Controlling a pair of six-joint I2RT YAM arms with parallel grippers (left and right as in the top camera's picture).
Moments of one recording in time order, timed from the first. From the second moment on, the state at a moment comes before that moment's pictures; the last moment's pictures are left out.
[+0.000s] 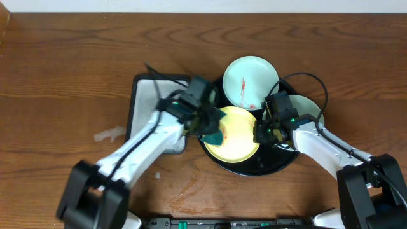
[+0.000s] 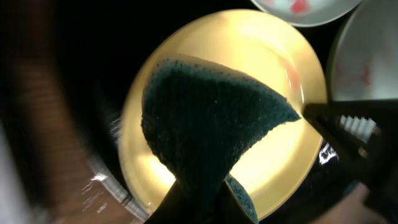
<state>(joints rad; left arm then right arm) -0.58 1.66 1.09 -0.63 0.24 -0.56 0.35 1.63 0.79 -0.42 -0.16 0.42</state>
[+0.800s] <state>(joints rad) -0.65 1.87 1.18 -0.69 -0.01 -0.68 0.35 1.63 0.79 -0.43 -0.16 0.41</state>
